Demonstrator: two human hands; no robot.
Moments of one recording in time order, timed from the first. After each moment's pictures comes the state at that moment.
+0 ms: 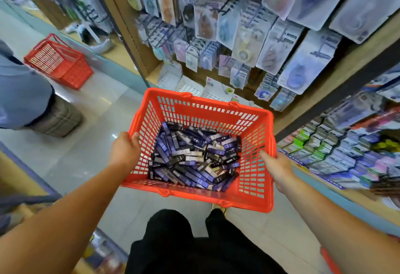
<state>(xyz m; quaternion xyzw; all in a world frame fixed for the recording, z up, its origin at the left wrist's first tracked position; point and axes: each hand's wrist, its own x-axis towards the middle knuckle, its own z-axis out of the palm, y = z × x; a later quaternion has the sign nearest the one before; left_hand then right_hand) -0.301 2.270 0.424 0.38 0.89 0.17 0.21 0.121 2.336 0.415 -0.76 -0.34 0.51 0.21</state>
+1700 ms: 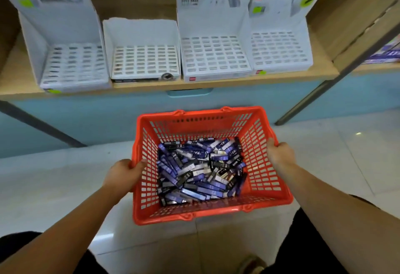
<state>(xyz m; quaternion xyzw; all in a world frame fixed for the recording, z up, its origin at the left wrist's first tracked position) -0.499 2.580 -0.178 0.59 0.68 0.00 0.43 -0.099 2.431 -0.169 -0.94 -0.11 0.26 0.19</state>
